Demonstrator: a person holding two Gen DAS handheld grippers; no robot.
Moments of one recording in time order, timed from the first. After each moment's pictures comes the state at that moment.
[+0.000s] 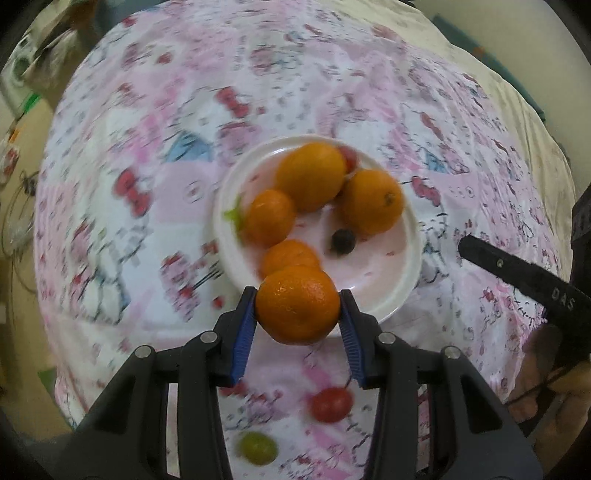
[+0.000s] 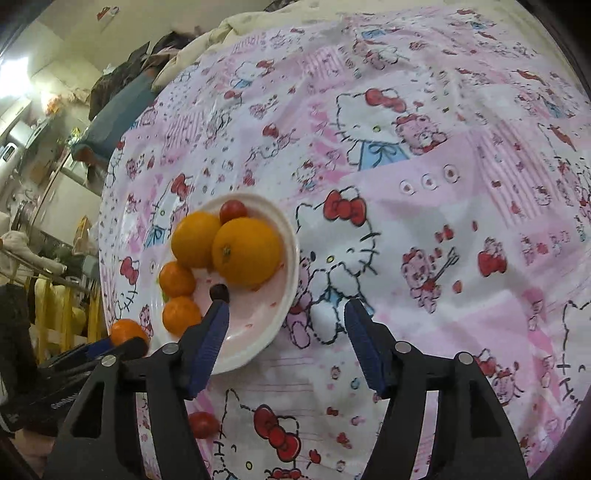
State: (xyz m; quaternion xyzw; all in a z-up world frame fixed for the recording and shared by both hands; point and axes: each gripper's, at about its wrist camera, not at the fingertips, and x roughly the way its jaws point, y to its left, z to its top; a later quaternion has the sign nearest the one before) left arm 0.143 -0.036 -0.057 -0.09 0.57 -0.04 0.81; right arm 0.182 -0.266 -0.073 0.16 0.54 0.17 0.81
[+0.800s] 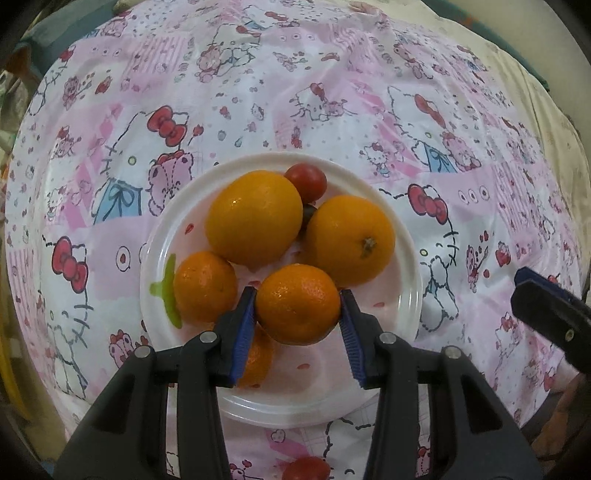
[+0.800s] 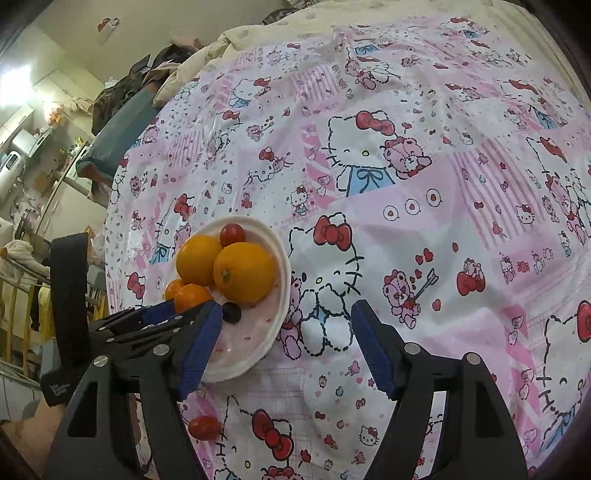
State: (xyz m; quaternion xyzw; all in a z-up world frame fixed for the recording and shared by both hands) left arm 0.203 -0.079 -0.084 -0.03 0.59 -0.05 0.81; right arm 0.188 -0.279 -0.058 0.16 0.53 0.17 0.82
